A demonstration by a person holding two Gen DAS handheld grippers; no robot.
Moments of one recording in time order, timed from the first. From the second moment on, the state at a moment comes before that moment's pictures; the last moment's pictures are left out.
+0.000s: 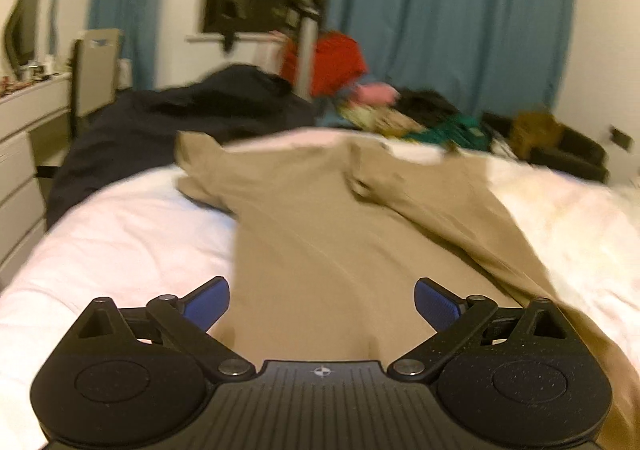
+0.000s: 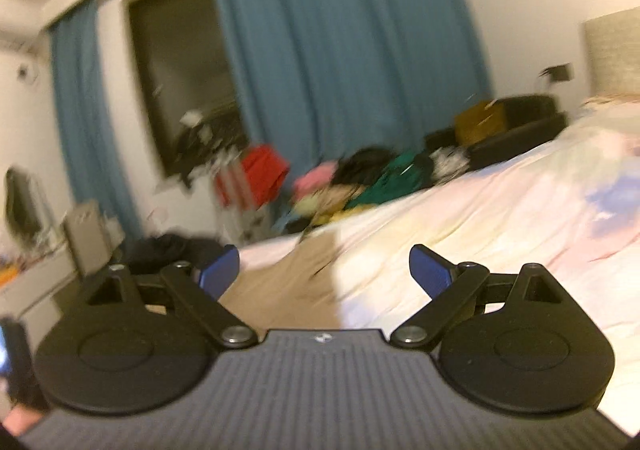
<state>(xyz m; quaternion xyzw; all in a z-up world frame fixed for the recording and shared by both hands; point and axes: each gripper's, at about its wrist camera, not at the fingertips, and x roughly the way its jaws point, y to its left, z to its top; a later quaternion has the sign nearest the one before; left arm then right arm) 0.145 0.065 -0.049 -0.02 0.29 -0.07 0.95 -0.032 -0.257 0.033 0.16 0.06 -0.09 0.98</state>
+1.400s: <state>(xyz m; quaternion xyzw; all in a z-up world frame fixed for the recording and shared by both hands) 0.074 -0.073 -0.058 -0.14 0.47 -0.39 0.78 -0.066 -0.356 -0.008 0.26 -0.01 -0.18 0.95</state>
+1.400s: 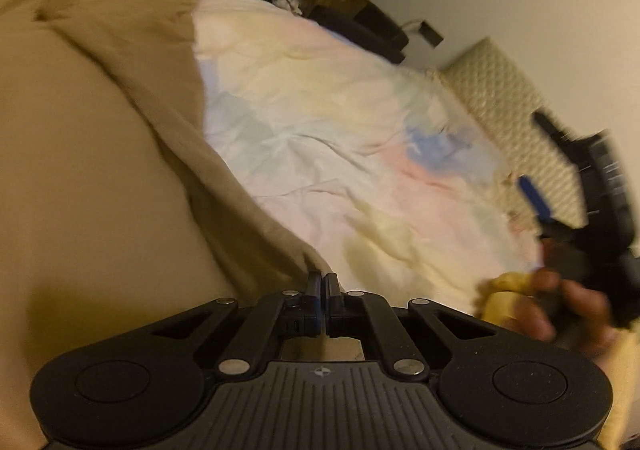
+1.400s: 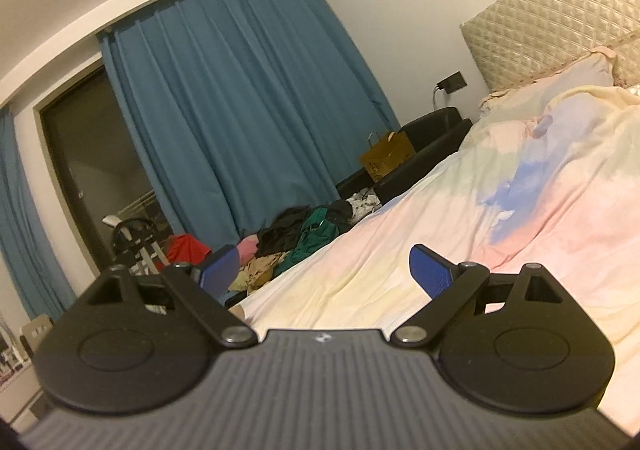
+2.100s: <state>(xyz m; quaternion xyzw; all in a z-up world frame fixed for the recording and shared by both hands) 0.086 0.038 -0.138 -0.28 0.53 -0.31 0.74 -0.025 -0.274 -0.009 0.18 0.11 -0.07 0.98</state>
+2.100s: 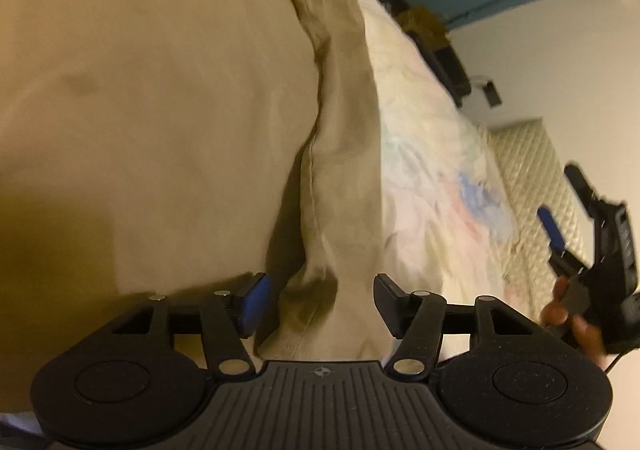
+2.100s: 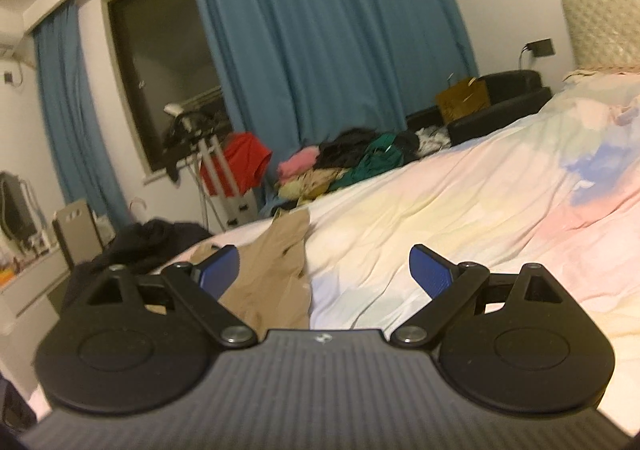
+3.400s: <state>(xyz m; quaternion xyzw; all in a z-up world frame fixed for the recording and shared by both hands) 0.014 0.005 -0.025 -0.02 0.28 -0.23 0.93 -0.025 -0.244 -0.003 0.12 0.12 -0.01 0.99</state>
